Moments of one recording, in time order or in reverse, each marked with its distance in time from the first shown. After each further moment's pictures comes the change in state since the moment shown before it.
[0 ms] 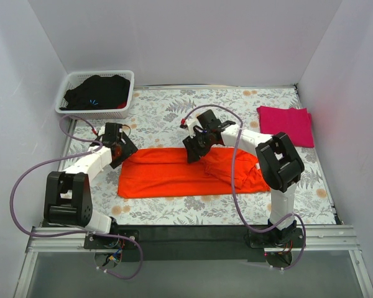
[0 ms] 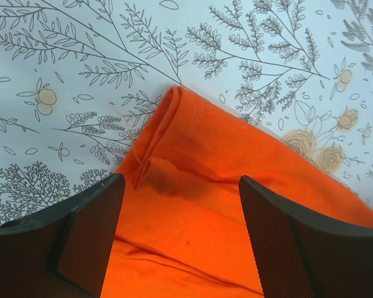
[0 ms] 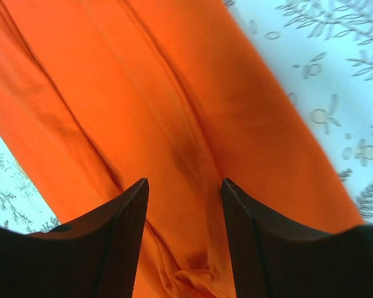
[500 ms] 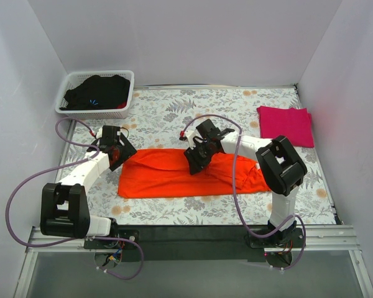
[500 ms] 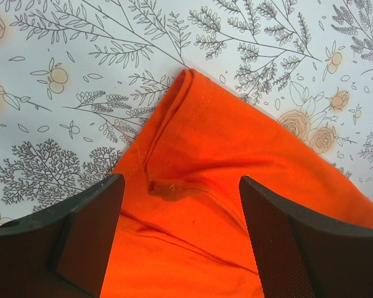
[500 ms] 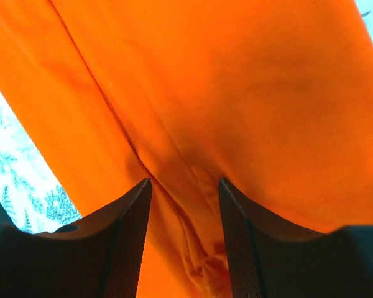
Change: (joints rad) left arm 0.000 -0.112 -0.043 -0.034 0.014 0.005; right arm 0.053 -0.041 -0.119 -0.013 -0.019 -0.050
